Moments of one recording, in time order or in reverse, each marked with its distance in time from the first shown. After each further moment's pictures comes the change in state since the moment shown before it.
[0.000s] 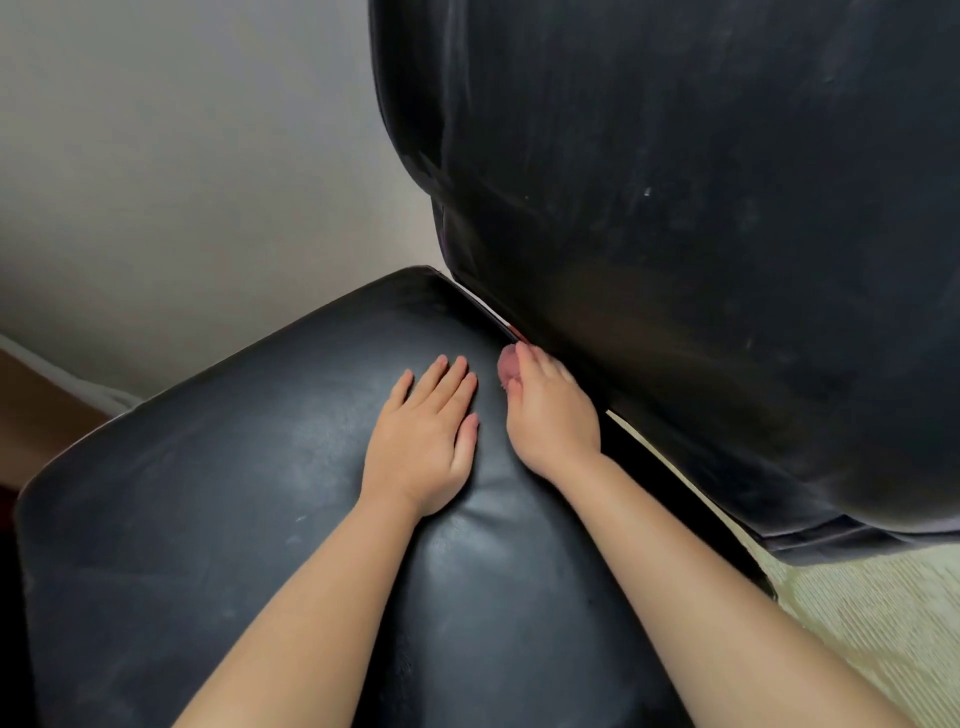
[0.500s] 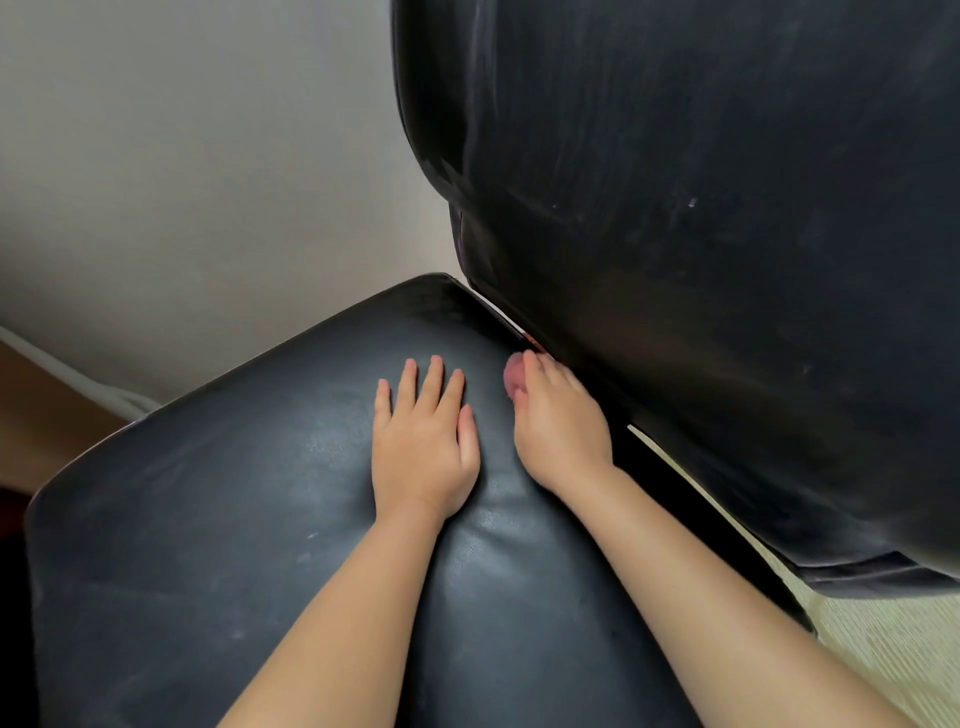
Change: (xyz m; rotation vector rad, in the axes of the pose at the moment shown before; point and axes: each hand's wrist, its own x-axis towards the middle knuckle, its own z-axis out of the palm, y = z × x) left_hand 0.008 -0.002 0.009 0.028 0.078 -0.277; right_hand 0.010 -0.005 0.009 -0.060 0.013 -0.072
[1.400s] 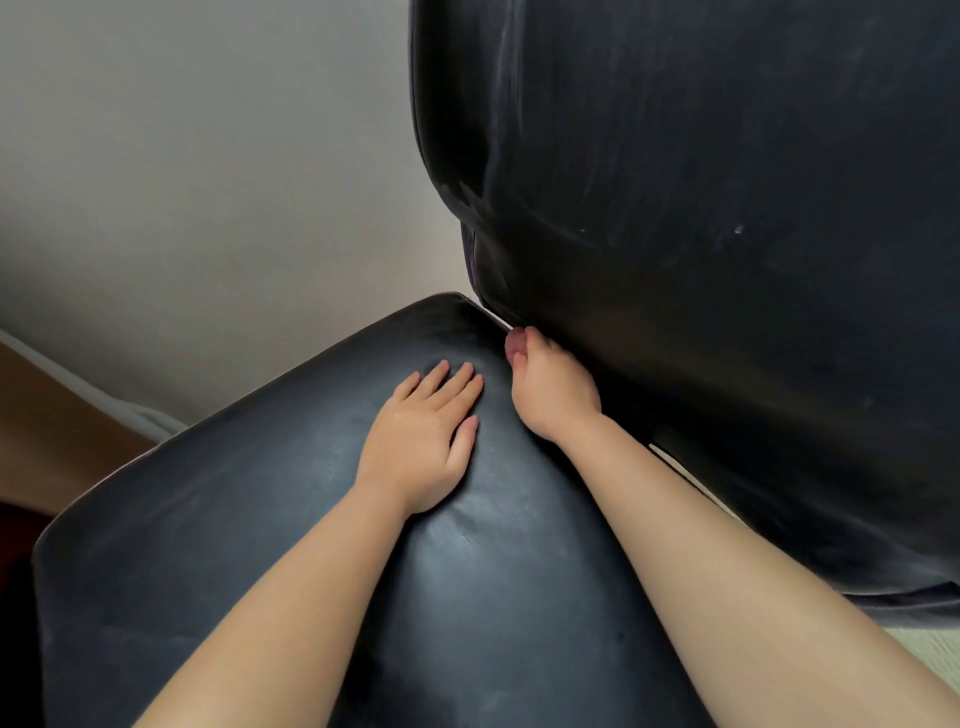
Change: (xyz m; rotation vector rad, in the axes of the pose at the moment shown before) left_hand 0.034 -0.045 -0.009 -0.028 -0.152 0.298; right_hand 0.070 -0.016 0.004 0.105 -0.063 0.093
